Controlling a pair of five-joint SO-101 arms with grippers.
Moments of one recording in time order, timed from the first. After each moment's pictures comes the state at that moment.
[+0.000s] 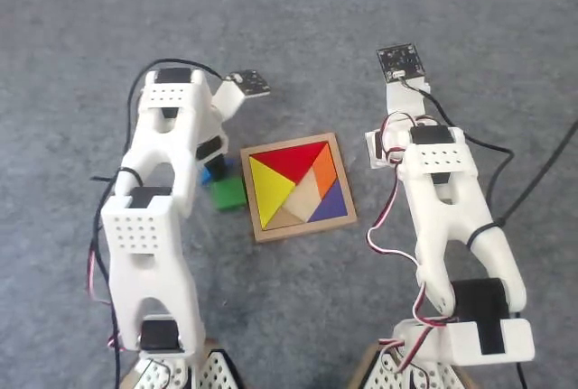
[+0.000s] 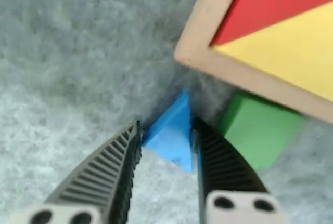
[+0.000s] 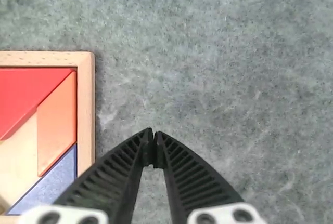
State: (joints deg) left arm -7.7 41.8 -20.0 86.7 -48.0; right arm -8.6 -4.5 27.6 46.9 6.7
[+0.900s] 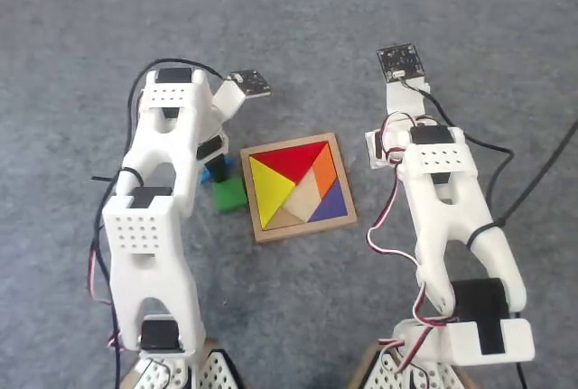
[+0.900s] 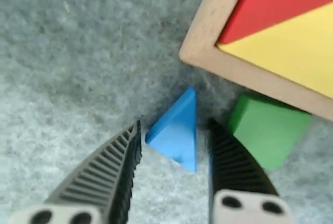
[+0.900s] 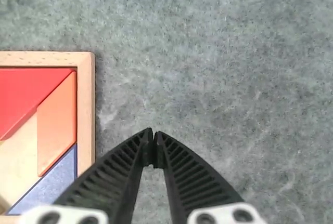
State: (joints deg) left arm -6.9 41.8 -20.0 86.1 -49.5; right arm -8.6 -4.5 27.6 46.9 6.7
